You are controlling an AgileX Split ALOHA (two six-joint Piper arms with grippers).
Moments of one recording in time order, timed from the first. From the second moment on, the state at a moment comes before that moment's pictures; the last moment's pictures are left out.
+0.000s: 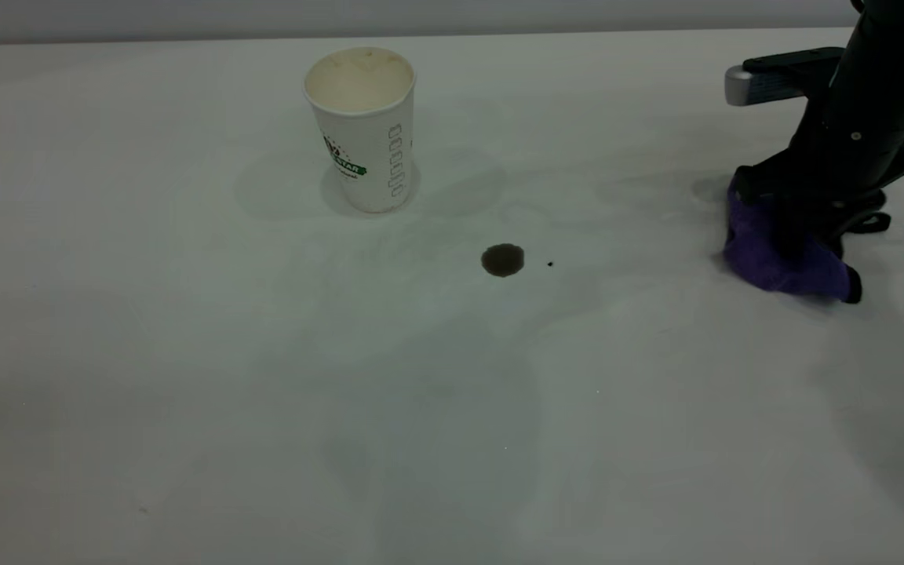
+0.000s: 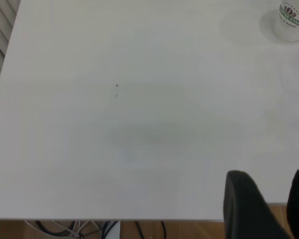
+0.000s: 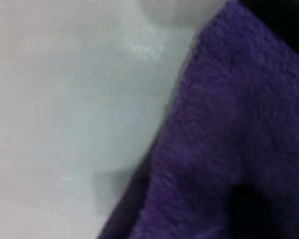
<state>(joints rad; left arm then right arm) 0.05 -0.01 -0.49 -0.02 1.13 0.03 0.10 2.43 -1.35 0.08 0.43 -0.13</state>
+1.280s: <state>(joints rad) 0.05 -0.01 -0.49 -0.02 1.13 0.03 0.62 2.49 -1.59 0.38 0.43 -0.24</state>
